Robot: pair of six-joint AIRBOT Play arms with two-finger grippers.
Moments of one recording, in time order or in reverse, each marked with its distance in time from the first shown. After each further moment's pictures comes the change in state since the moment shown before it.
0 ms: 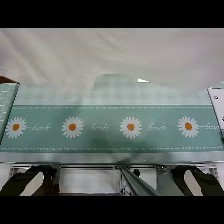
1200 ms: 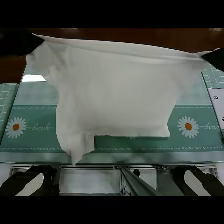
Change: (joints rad) left arm -0.115 -0.172 -0.668 -0.011 0.317 -0.017; right arm 0.000 -0.310 -0.547 0.048 -0.095 -0.025
